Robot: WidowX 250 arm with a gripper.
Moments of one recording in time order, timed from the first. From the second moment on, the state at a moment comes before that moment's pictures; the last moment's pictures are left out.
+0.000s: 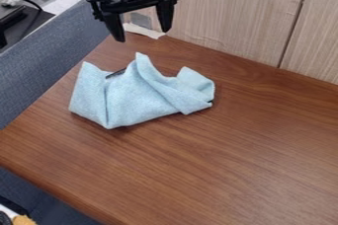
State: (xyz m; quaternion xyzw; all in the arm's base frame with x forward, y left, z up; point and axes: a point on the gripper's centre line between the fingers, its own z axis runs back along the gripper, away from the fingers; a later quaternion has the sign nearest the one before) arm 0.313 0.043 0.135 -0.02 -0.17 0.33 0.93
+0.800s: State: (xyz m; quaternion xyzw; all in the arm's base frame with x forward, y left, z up) arm 0.349 -0.008 0.068 0.00 -0.10 0.33 0.94
